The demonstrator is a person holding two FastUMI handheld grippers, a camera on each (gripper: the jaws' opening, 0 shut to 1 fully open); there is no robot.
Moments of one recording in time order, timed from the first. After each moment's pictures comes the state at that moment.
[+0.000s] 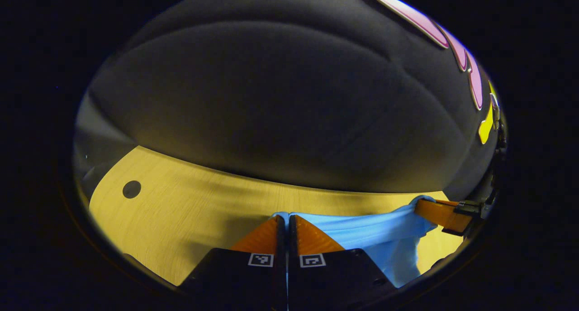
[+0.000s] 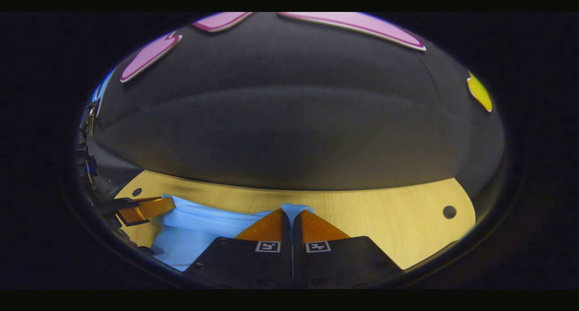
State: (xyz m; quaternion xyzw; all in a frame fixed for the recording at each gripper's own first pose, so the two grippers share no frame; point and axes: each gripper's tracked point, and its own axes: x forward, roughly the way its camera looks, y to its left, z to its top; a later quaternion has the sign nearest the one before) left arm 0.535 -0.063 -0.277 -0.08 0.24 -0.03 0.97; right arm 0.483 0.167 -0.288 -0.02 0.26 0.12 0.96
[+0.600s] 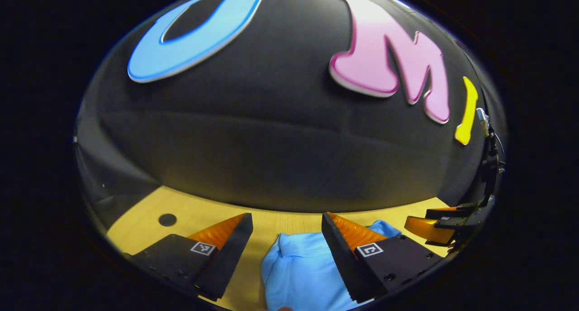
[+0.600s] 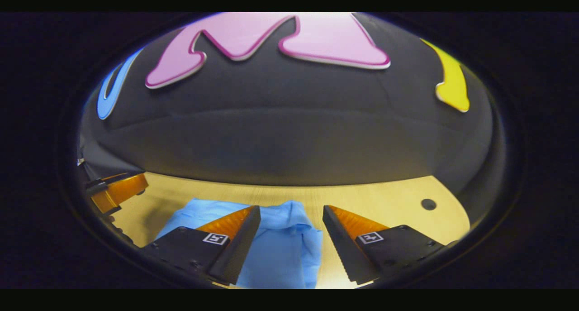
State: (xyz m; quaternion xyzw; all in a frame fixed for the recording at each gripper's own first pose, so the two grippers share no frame) left arm 0.422 -0.047 -0.149 -0.03 0.09 -0.04 0.99; right arm 0.400 0.116 -0.201 -0.03 0.19 0.08 0.98
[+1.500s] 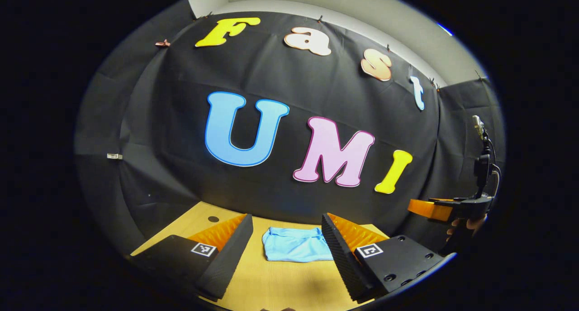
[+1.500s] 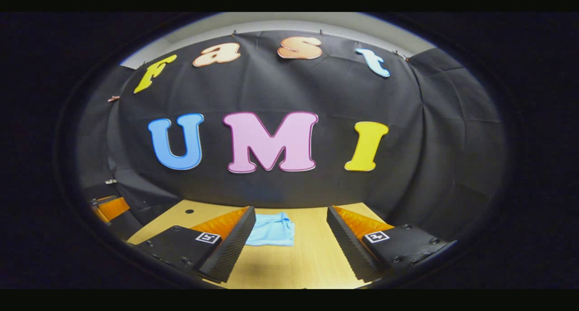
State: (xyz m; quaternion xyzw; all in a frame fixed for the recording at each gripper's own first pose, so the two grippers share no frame) left arm 0.031 0.000 0.034 -0.11 0.00 -0.07 0.99; right arm 0.035 0.072 0.080 -0.01 0.04 0.05 1.00
